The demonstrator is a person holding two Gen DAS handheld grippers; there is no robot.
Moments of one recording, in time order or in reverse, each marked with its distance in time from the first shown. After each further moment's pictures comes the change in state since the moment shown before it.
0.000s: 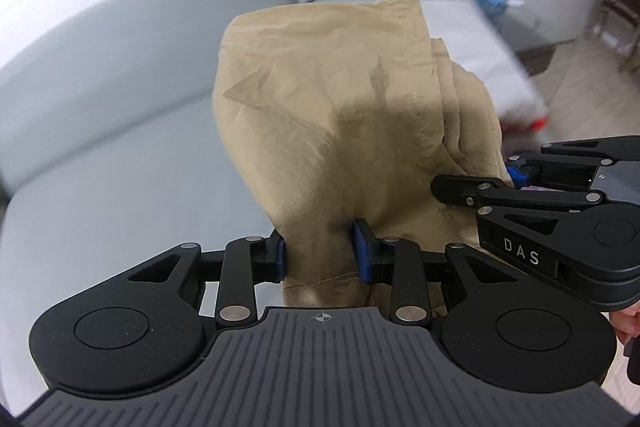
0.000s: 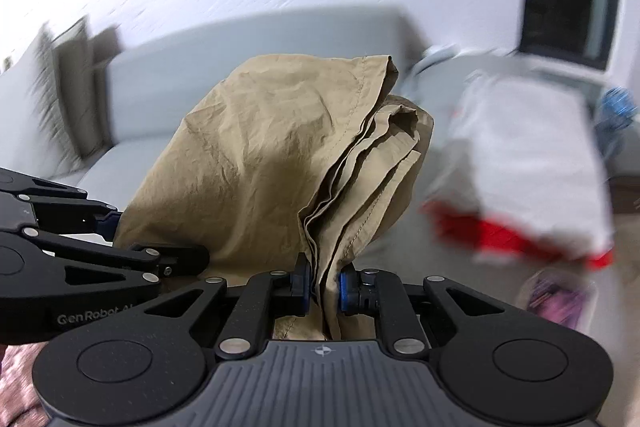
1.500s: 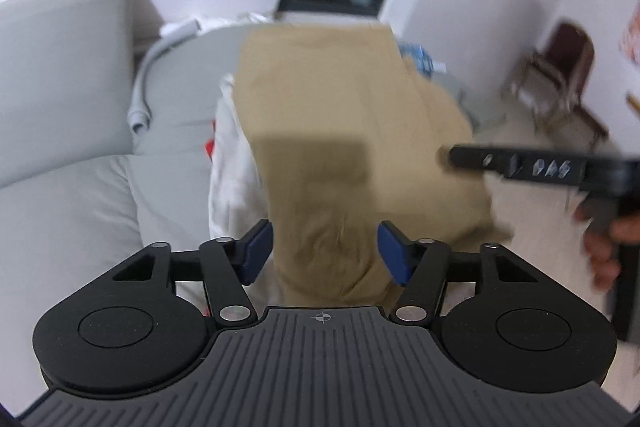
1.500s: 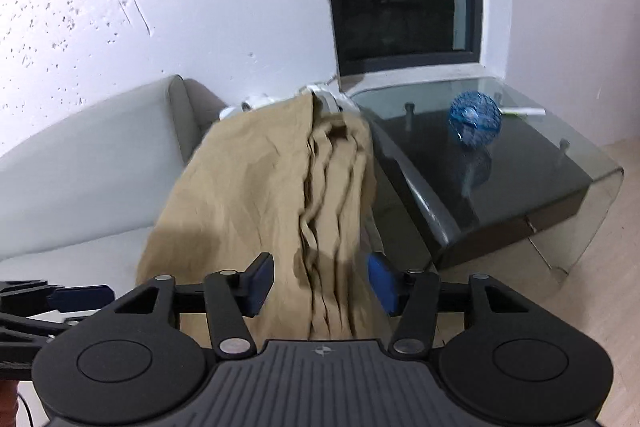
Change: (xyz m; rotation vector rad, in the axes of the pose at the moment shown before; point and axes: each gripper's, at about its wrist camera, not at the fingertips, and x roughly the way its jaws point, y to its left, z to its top) left arm 0.170 -0.073 0.119 -0.062 -0.078 -0.303; right arm 0.089 -0.254 0.048 0.218 -0.036 -0.192
